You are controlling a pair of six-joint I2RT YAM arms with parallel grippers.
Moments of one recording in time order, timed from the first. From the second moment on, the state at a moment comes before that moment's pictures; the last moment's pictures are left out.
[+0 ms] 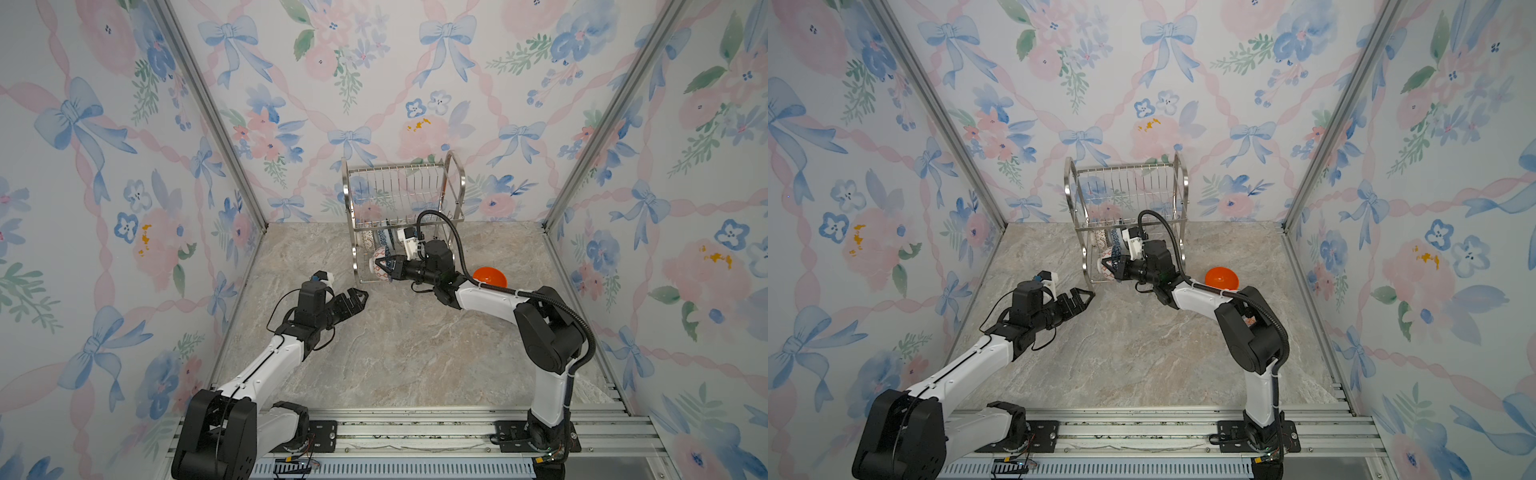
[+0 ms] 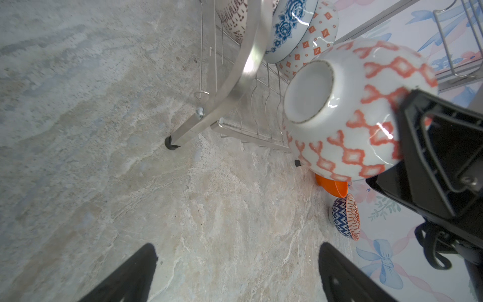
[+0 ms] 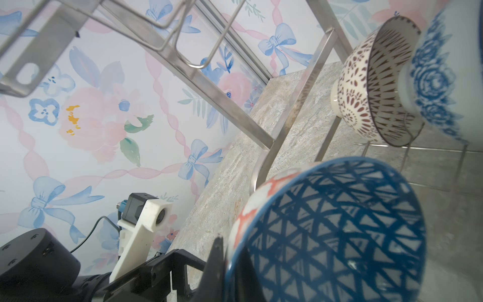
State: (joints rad) left arm -0.24 1.15 0.57 0.00 0.32 -0.73; right arm 0.65 1.95 1.28 0.53 -0.50 0.76
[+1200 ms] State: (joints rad) left arm -0.26 1.19 0.60 0.02 0.29 -0.73; right arm 0.61 2.26 1.40 0.87 -0.53 1.04
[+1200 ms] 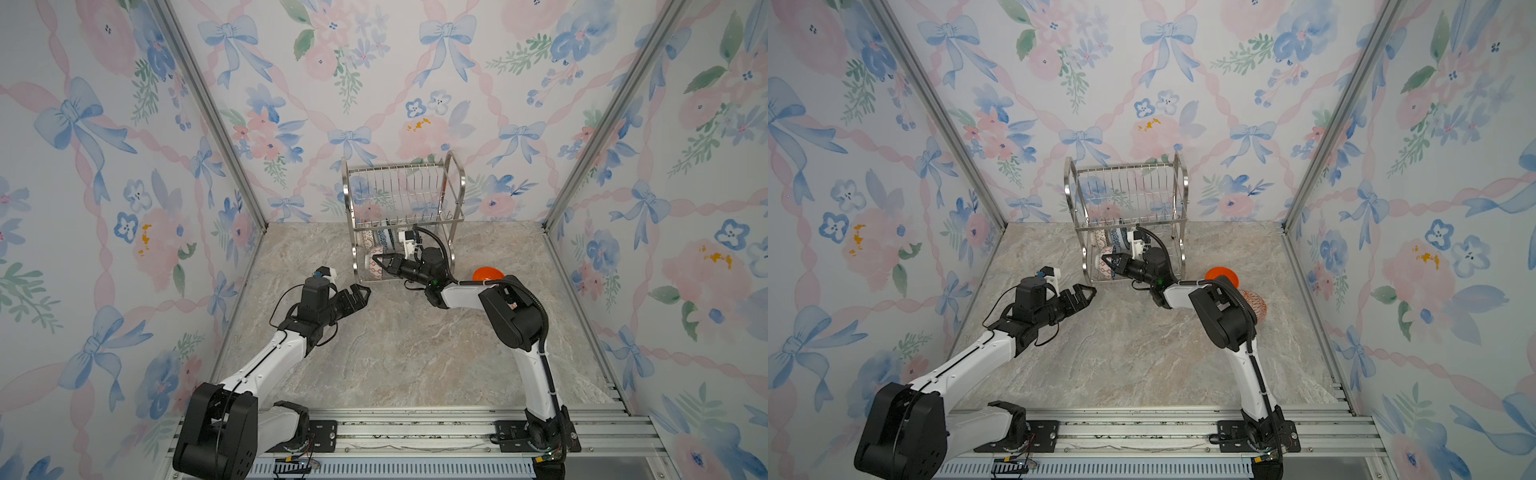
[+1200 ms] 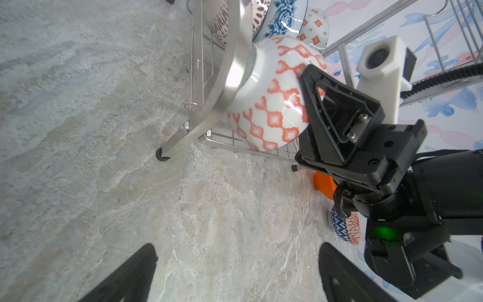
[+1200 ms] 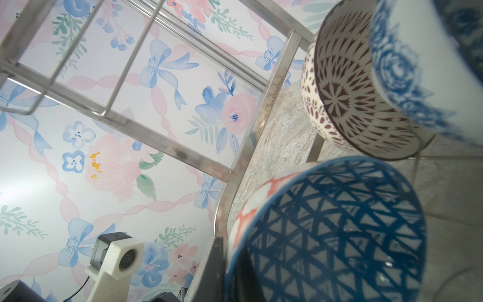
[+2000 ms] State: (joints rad) left arm -0.28 1.21 0.60 0.10 0.33 -0.73; right arm 0.61 2.34 1.50 0.92 -0.57 1.12
